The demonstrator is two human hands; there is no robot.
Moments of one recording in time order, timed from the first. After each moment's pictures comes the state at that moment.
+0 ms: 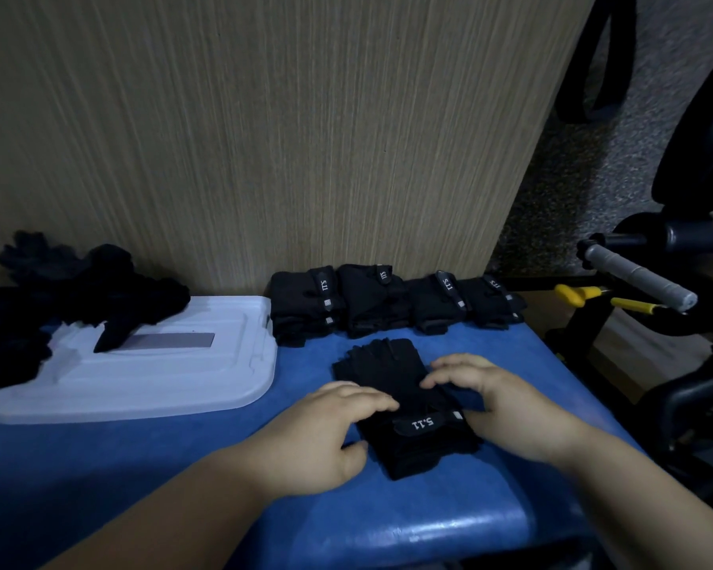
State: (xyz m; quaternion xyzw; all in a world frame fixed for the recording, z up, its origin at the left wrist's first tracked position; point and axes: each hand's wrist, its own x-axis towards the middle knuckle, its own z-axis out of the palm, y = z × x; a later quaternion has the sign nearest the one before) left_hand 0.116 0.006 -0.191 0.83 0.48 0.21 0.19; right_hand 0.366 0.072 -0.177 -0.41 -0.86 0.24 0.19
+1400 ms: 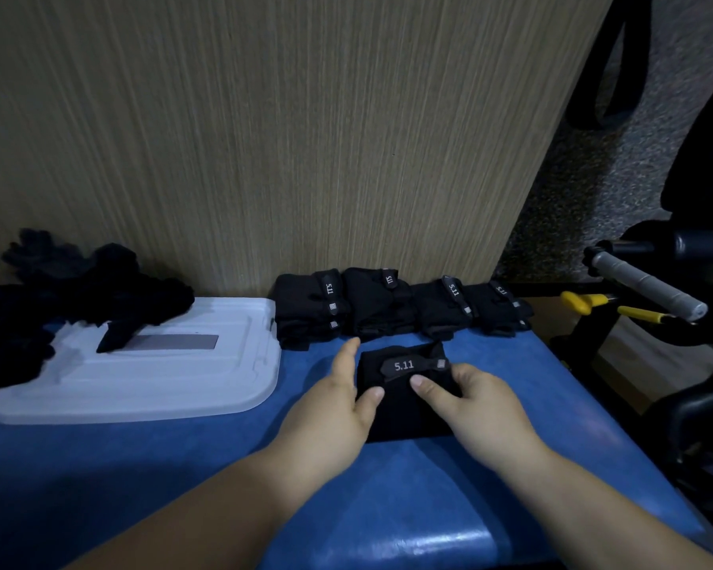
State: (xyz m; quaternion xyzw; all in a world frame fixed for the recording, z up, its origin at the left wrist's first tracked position) left_hand 0.140 0.014 -0.183 0.63 0.66 0.30 0.26; right_hand 0.320 0.054 -0.176 -0.62 -0.69 0.26 0.28
